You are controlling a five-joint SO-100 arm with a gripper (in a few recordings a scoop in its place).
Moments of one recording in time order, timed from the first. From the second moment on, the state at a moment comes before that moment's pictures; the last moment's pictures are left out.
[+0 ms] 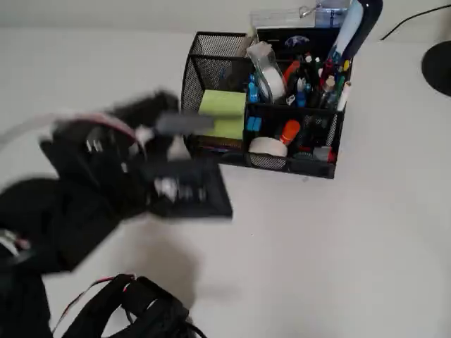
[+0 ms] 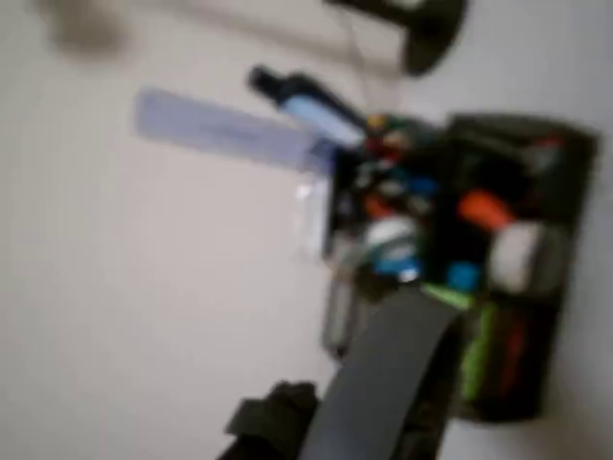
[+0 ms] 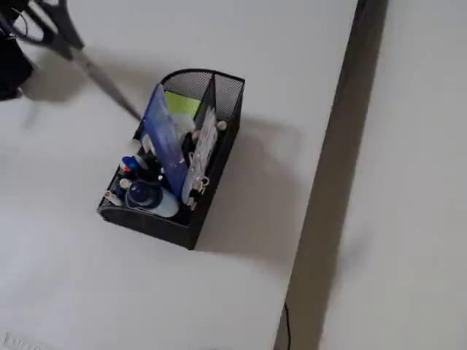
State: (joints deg) arm 17.0 166.8 110.8 68.0 -10.1
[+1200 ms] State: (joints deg) arm 26.3 188.9 165.0 47.0 -22.9
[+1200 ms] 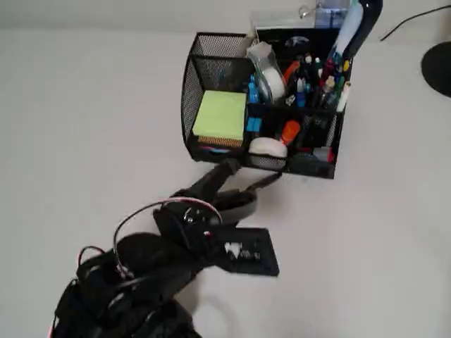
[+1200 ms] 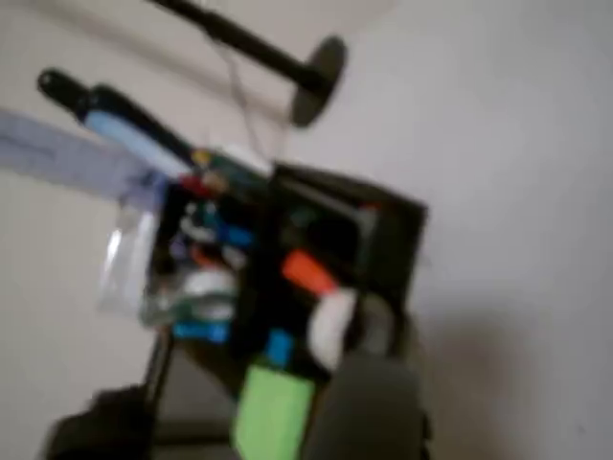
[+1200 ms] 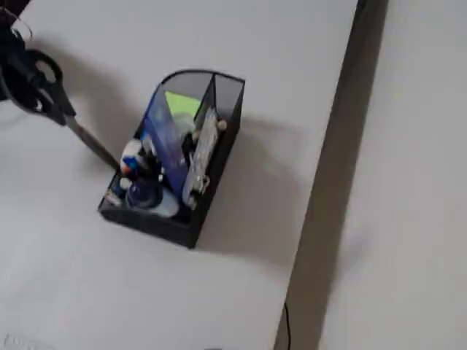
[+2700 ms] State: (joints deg) arm 15.2 188.7 166.6 61.4 -25.3
